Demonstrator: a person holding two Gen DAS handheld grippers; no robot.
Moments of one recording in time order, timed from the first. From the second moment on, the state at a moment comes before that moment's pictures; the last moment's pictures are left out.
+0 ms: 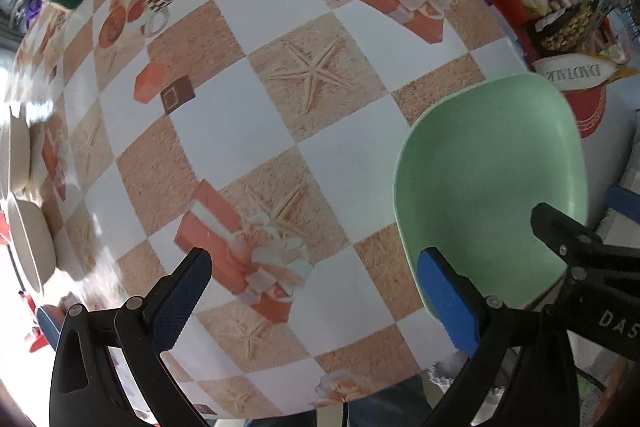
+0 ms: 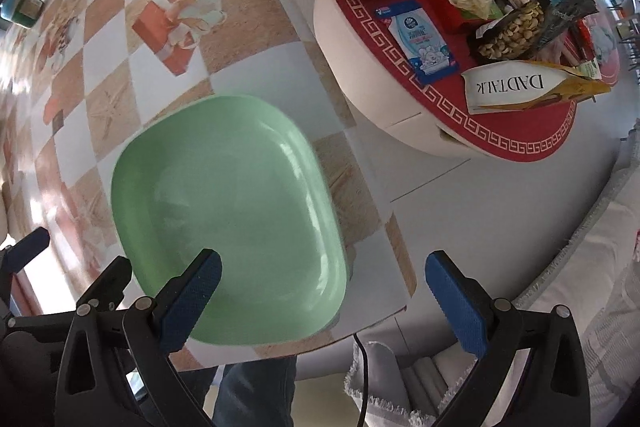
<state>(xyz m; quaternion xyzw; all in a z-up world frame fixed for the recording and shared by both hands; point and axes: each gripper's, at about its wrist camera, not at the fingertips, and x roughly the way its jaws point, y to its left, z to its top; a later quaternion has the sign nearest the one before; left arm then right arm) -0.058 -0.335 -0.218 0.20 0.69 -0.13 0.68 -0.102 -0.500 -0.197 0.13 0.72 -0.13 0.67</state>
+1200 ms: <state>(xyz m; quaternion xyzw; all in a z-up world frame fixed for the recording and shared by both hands) -0.038 -0.164 -0.224 0.23 0.70 -0.04 0.67 -0.075 -0.347 -0.211 0.15 0.75 0.01 0.64</state>
